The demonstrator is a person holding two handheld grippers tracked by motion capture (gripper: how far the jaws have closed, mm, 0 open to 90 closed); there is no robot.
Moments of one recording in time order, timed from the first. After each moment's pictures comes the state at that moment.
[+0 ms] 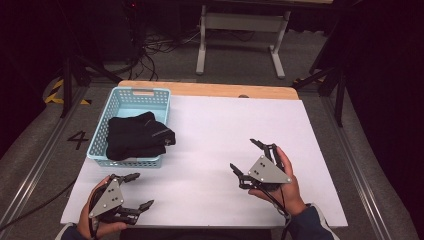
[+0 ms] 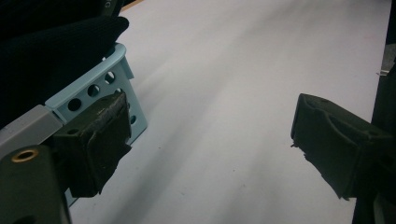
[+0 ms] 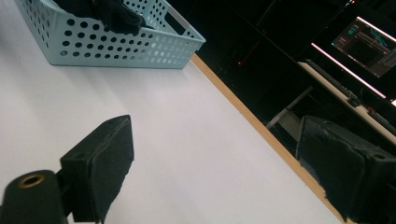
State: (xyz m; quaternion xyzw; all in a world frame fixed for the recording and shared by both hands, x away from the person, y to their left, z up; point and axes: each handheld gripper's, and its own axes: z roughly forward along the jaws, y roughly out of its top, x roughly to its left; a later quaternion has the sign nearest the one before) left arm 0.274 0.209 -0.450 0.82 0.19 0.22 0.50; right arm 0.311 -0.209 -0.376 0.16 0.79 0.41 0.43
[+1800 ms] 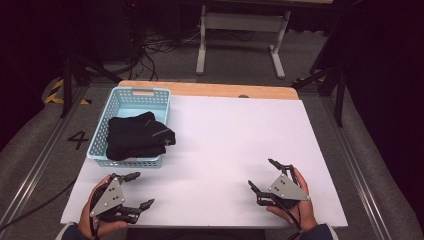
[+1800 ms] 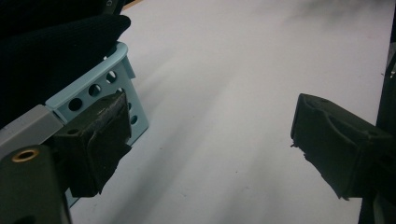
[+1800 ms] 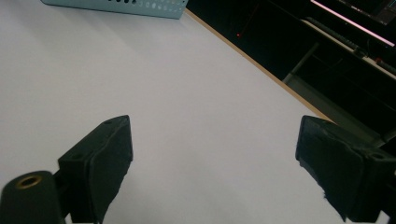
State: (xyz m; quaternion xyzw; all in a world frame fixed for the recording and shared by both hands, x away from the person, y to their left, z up) left arm 0.276 0.208 -0.450 0.82 0.19 0.22 0.50; right arm 0.288 -0.267 -0.436 0.23 0.79 0.41 0.40
